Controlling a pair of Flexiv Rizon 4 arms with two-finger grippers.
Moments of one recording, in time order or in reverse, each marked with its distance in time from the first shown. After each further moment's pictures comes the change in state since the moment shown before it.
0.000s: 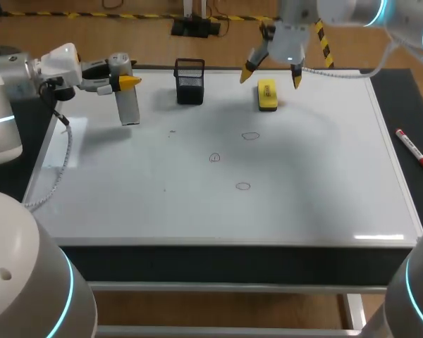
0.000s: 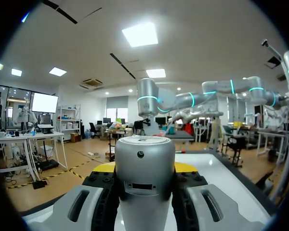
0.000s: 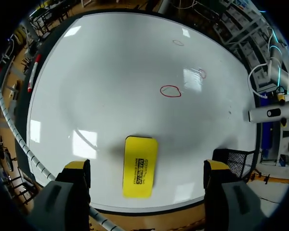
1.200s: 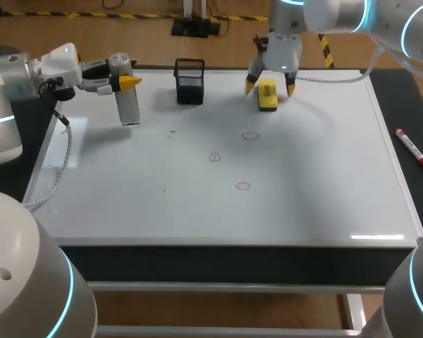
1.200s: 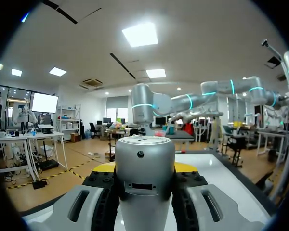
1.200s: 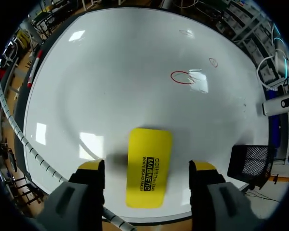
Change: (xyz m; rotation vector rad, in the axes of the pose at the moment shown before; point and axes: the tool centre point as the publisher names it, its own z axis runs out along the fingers) left arm 0.000 0.000 0.000 0.000 0.000 0.000; right arm 0.014 -0.018 0.035 -0.029 0.076 0.021
